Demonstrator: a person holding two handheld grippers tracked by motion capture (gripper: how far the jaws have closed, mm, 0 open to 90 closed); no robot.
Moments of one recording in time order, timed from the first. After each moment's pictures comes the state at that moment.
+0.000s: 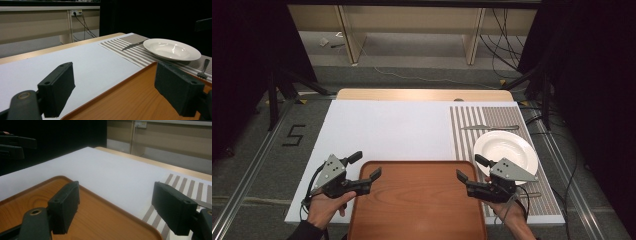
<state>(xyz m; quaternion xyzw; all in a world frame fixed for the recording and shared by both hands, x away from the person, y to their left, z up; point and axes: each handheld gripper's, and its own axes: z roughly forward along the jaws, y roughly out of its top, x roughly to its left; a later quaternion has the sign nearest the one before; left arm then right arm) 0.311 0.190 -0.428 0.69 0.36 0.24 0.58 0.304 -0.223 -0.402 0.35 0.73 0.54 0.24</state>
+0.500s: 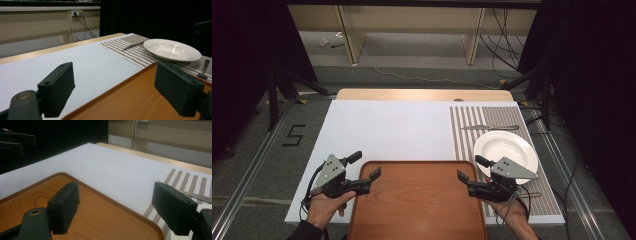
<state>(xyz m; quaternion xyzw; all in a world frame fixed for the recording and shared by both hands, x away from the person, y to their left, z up) 0.311 0.191 -0.427 0.69 0.36 0.24 0.58 0.307 -0.227 -0.402 0.35 0.74 0.53 0.22</state>
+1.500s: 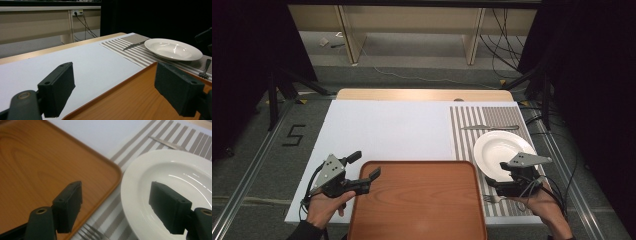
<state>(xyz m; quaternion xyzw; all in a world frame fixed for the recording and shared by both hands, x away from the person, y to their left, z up) 0.312 0.192 -0.427 0.69 0.36 0.24 0.58 0.328 -0.291 -0.404 0.38 0.84 0.35 0.18</state>
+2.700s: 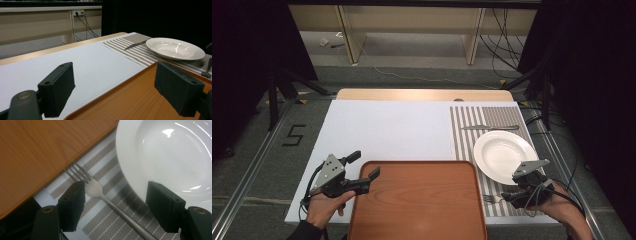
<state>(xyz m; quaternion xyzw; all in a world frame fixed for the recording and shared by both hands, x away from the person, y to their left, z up) 0.312 0.193 -0.428 0.69 0.36 0.25 0.58 0.322 -0.319 -0.414 0.35 0.90 0.21 0.13</state>
